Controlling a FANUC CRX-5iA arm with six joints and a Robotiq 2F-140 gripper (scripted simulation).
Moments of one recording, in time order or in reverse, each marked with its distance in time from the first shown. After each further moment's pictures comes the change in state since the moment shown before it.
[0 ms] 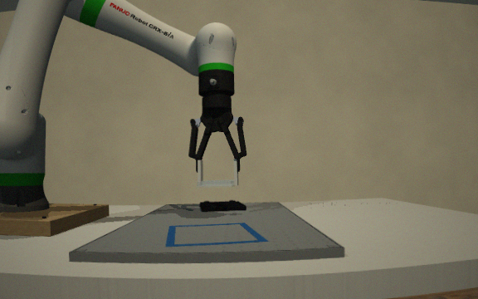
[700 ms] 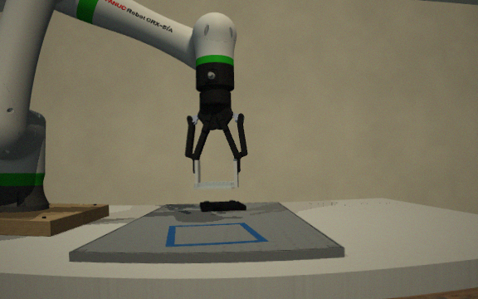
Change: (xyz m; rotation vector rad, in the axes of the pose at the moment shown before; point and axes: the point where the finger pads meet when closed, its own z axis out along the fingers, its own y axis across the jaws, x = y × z) arm -0.063 0.007 0.002 0.000 0.000 0.000
